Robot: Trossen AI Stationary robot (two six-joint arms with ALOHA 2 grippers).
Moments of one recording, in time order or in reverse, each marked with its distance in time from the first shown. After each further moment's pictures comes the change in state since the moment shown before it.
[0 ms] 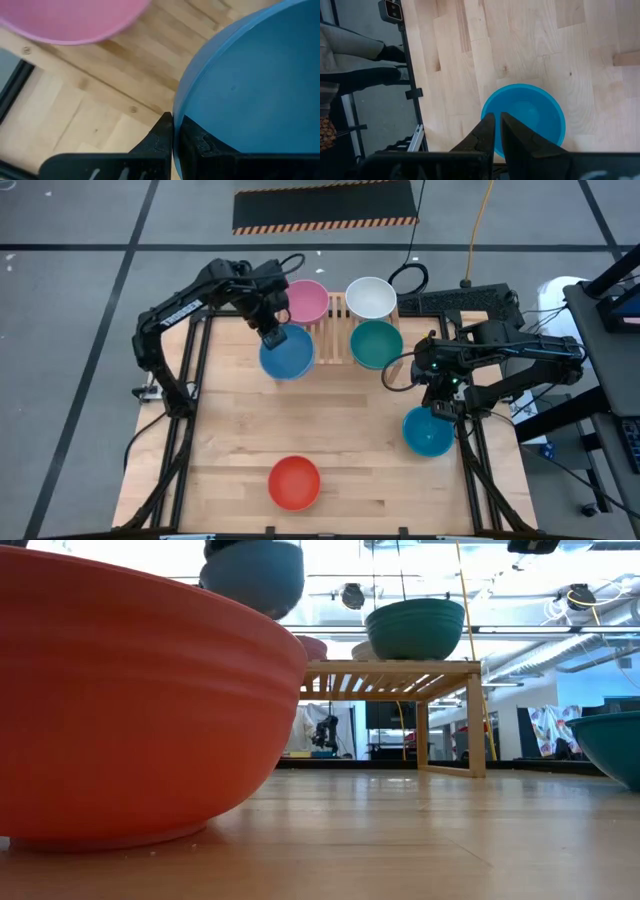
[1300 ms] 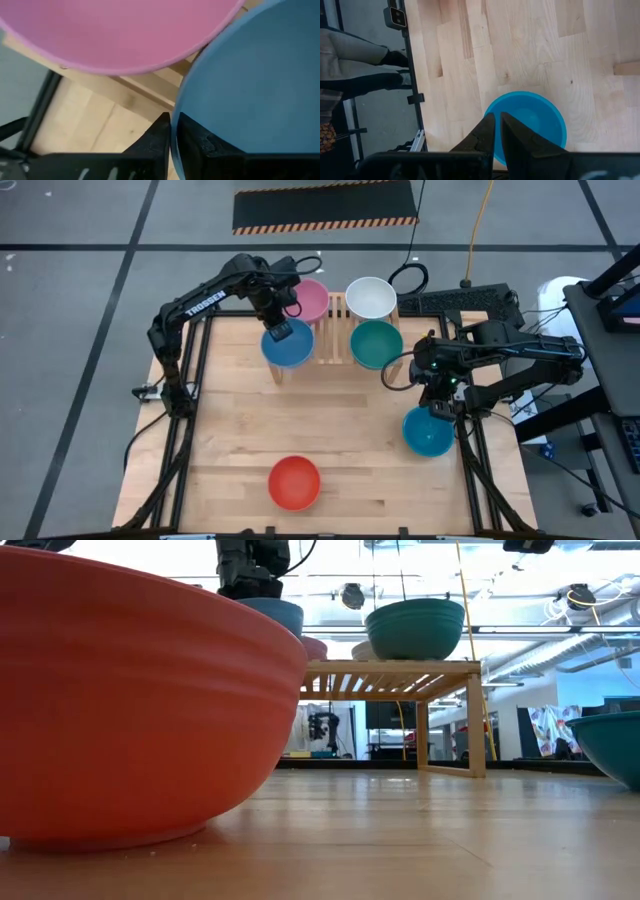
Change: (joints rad) left arm 0.096 0.137 0.000 0.004 -0.093 0.148; right arm 0.000 0.000 0.000 0.034 -0.001 -0.003
